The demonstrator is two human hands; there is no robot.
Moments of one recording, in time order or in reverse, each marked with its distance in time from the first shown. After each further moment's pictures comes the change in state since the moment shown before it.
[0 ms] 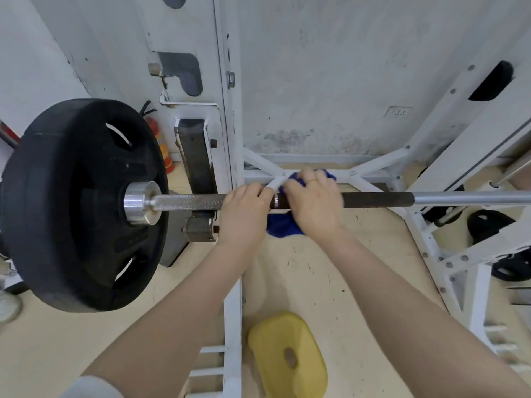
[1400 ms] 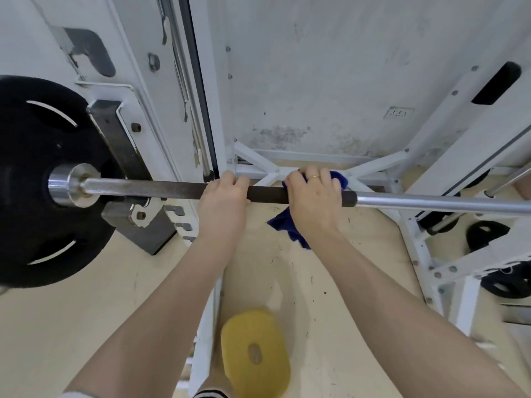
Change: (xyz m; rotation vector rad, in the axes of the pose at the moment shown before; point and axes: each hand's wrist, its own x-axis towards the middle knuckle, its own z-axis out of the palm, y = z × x) left_hand 0.020 0.088 0.022 0.056 0.025 -0.203; right_hand -0.021 0.104 -0.001 0.003 0.026 0.027
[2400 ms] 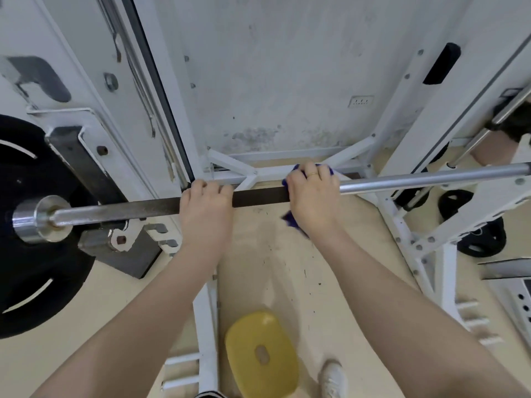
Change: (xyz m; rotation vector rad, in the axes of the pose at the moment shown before) left_hand 0.003 0.003 -0.013 0.215 -0.124 0.117; right_hand -0.007 0.030 -0.004 0.018 0.053 0.142
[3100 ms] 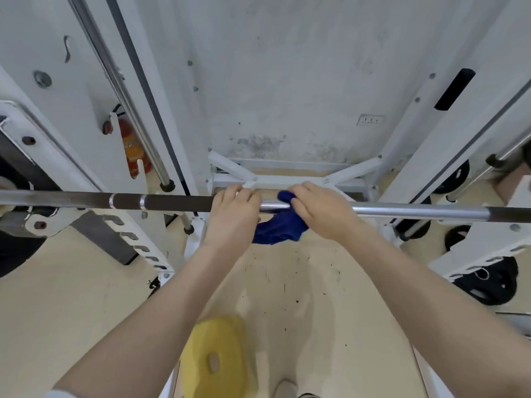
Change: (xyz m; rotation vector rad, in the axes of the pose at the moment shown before) left_hand 0.025 0.170 0.001 -0.192 0.027 0.077; right_hand 0.023 0.172 -0.021 0.158 -0.375 -0.432
